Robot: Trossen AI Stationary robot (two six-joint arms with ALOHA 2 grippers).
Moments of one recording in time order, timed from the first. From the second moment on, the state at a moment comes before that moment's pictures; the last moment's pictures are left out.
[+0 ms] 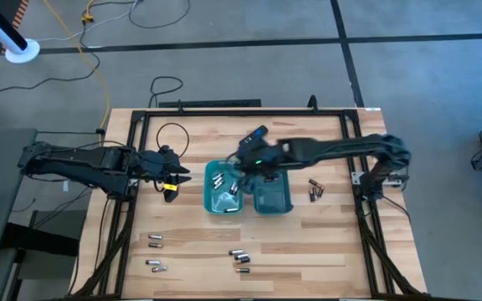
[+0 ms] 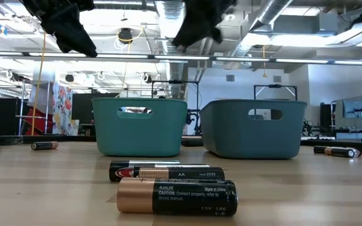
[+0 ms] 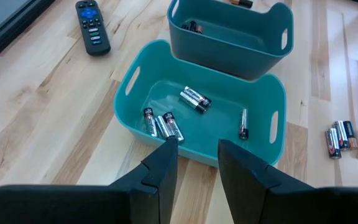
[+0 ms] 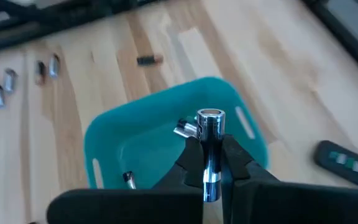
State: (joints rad) left arm -0.08 0.83 0.77 -0.62 -0.25 -0.32; right arm 0.01 1.72 1.55 -0.58 0.19 0.31
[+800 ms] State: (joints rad) left arm -0.08 0.83 0.77 -0.62 -0.25 -0.32; right arm 0.00 2.22 1.80 -0.73 0.07 0.28
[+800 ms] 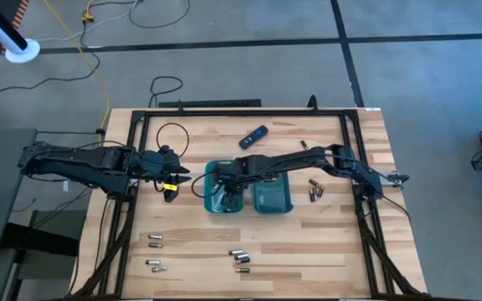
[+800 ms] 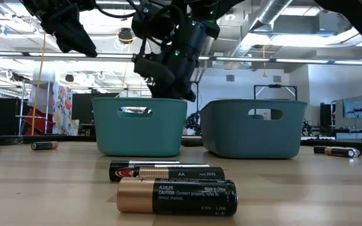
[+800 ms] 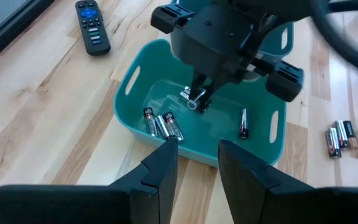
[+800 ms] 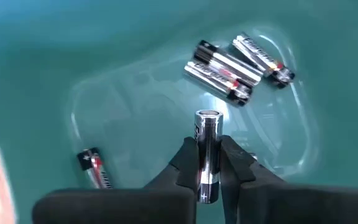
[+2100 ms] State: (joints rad) left arm -0.08 0.83 0.77 -0.62 -0.25 -0.32; right arm -0.20 1.60 1.62 -0.93 0.23 0.23
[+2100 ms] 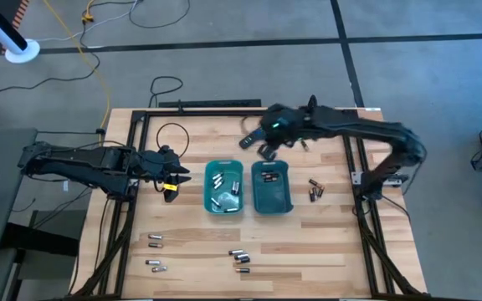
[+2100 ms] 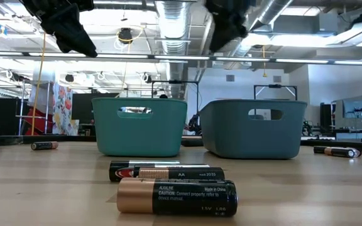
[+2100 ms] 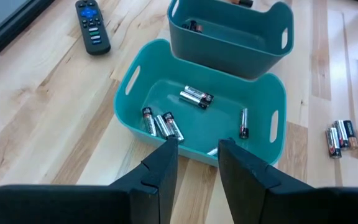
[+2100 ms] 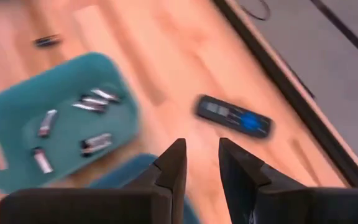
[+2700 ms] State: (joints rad) left arm -0.08 0.83 0.77 -0.62 -0.25 -0.32; right arm -0.64 1.37 1.01 -0.82 0.20 0.38
